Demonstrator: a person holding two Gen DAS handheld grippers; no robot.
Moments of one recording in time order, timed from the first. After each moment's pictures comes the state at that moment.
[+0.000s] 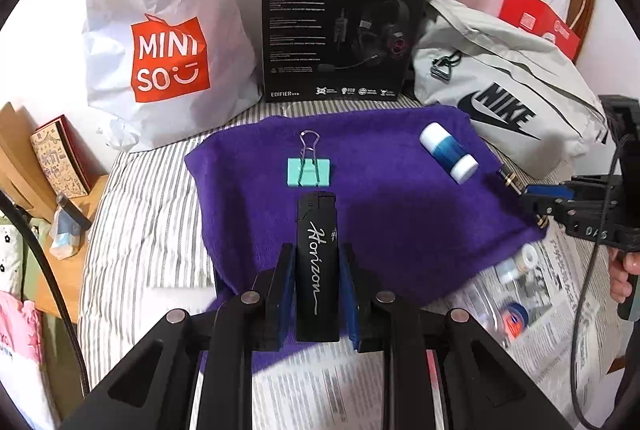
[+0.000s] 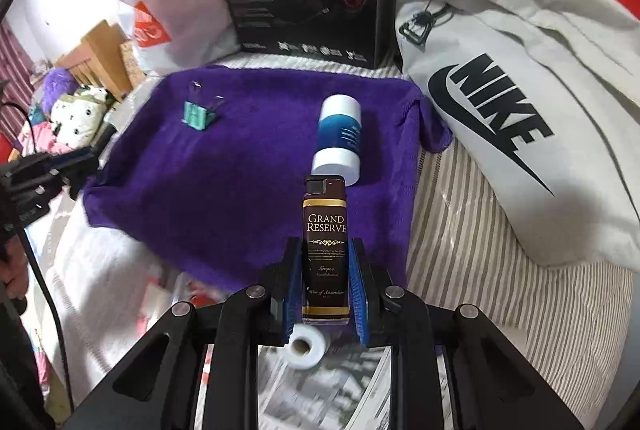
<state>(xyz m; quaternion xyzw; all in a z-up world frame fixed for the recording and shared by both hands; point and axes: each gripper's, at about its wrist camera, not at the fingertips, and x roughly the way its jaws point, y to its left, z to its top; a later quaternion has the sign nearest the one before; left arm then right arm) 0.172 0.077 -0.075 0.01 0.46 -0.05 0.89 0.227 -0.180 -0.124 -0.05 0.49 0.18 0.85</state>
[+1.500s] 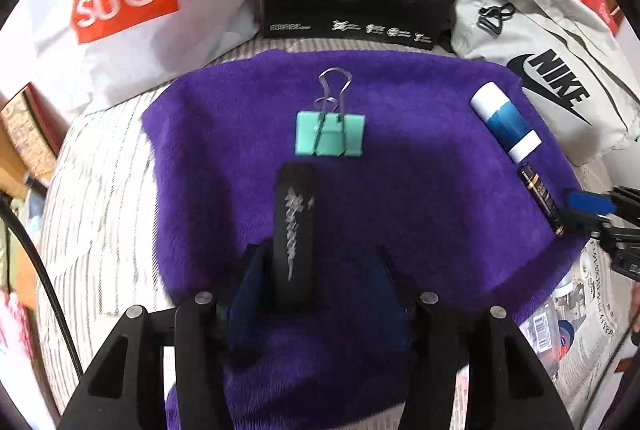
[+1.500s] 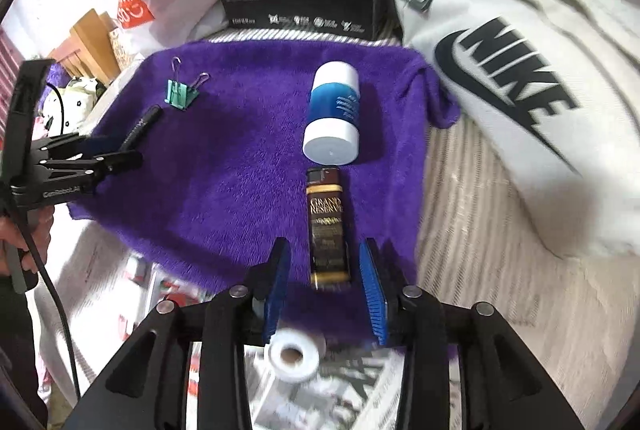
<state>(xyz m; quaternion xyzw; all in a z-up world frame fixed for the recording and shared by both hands) 0.230 0.091 -0.148 0.00 0.54 -0.05 0.84 0.230 -0.178 -0.141 -0.04 0.52 0.16 0.84</state>
